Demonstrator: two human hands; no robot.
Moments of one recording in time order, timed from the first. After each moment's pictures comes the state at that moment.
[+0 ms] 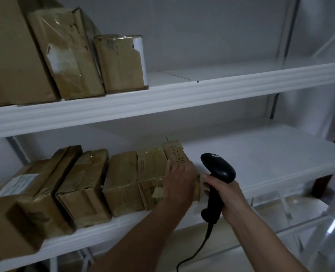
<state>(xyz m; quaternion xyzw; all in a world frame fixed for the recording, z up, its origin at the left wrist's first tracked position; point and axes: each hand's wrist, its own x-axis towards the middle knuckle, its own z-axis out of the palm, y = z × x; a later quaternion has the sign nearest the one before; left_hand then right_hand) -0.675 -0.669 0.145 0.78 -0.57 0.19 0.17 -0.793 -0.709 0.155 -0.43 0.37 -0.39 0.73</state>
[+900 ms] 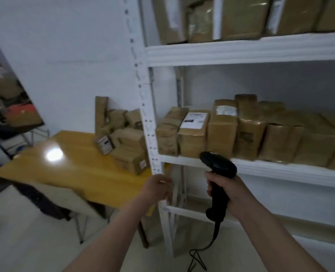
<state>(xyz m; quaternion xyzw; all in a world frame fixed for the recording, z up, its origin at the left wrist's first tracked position) -0.449 -0.128 0.090 0.82 -0.08 -0.24 0.51 -0.565 -0.304 0.106 -0.52 0.25 -0.09 0.81</state>
